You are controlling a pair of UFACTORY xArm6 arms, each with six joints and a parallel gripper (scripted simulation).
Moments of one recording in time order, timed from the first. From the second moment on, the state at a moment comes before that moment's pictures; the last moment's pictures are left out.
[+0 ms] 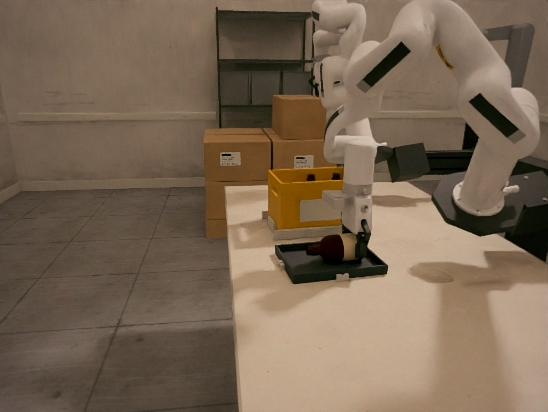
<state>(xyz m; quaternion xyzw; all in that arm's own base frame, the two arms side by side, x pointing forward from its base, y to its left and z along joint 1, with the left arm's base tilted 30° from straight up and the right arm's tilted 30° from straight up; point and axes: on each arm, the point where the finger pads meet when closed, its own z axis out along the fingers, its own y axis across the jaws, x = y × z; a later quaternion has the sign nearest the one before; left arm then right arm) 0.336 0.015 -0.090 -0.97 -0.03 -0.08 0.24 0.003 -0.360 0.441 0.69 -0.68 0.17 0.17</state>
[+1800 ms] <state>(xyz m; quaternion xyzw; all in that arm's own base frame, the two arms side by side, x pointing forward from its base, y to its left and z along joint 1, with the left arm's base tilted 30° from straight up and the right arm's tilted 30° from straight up) 0.359 -0.029 0.000 -0.97 -0.03 -0.08 0.24 0.003 -0.360 0.441 0.69 -0.68 0.17 0.17</state>
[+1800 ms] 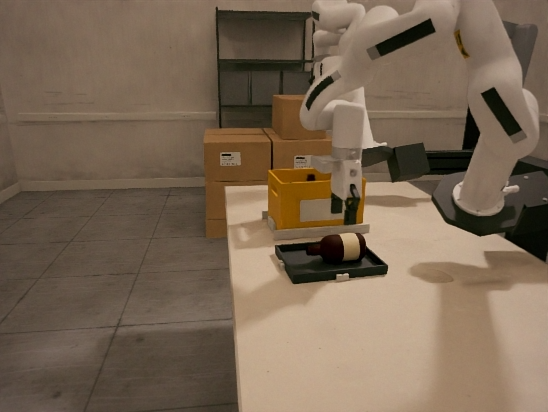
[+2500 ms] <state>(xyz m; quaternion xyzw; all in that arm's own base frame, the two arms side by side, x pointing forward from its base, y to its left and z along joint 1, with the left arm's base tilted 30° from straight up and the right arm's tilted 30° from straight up) 0.412 -0.050 0.051 -0.97 -0.03 -0.08 0.24 0.003 -0.360 0.441 0.69 -0.68 0.17 0.17</state>
